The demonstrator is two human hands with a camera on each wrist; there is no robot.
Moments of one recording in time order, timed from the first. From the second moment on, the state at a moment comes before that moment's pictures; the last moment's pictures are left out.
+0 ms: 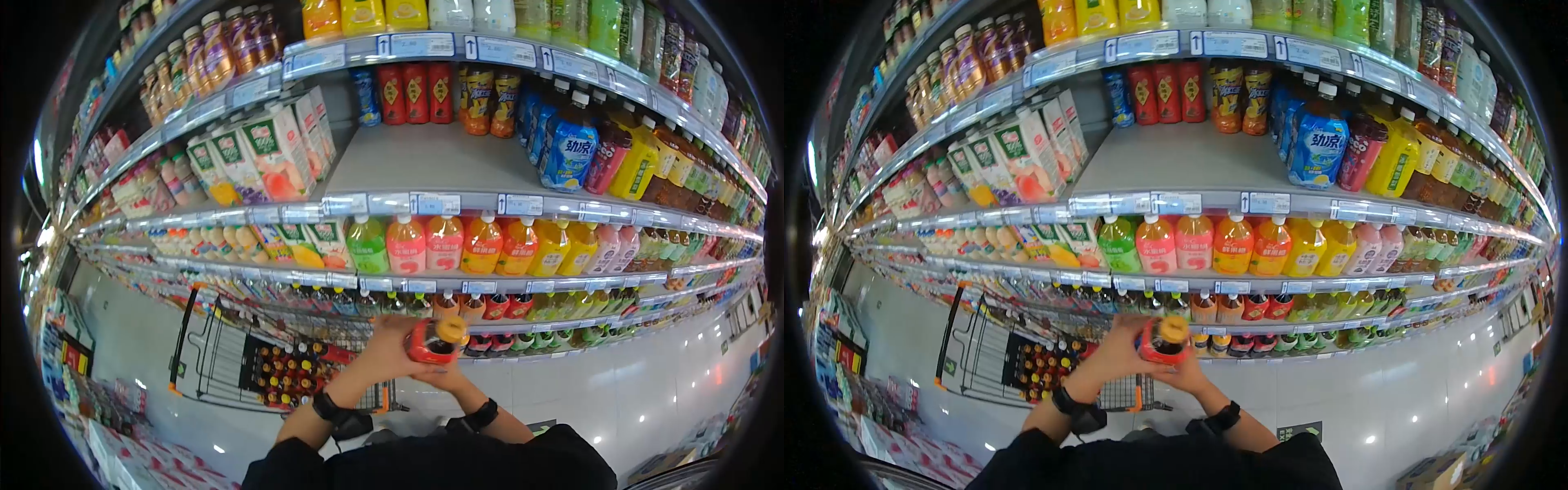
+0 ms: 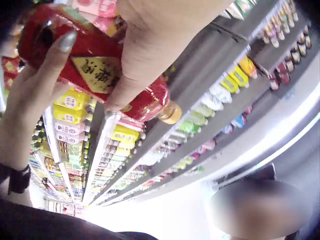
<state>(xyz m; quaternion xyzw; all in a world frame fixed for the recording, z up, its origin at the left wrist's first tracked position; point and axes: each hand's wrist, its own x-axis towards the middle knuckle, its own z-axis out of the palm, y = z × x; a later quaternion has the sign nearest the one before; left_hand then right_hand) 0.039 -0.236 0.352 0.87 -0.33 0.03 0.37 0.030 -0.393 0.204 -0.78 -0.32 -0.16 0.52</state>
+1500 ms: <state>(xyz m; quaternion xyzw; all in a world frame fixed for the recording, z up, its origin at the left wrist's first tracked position) -0.068 -0.087 0.504 0.49 -0.69 0.28 0.45 0.016 -0.364 0.211 -0.50 -0.15 0.15 0.84</state>
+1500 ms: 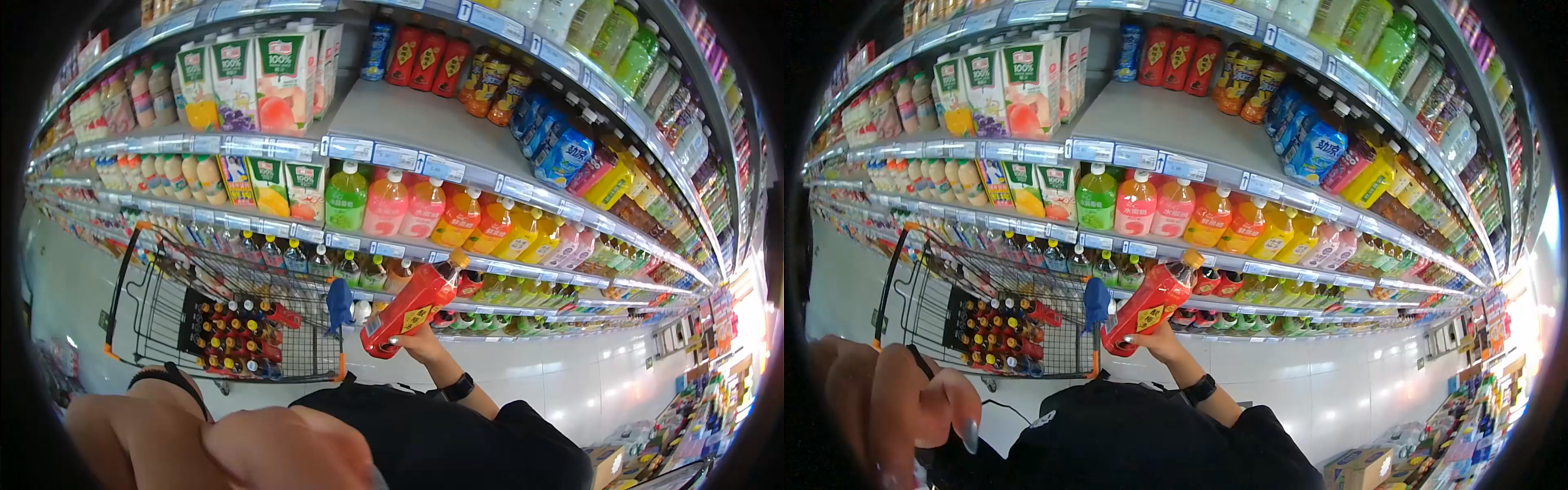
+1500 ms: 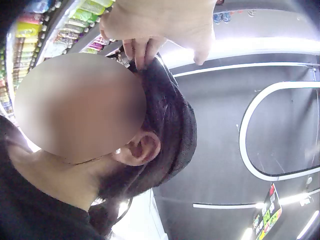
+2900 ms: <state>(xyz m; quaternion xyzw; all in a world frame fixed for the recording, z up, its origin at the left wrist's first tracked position) 0.049 -0.183 0.384 0.47 -0.34 -0.25 0.77 0.029 -0.354 0.340 -0.49 -0.31 0.28 0.76</state>
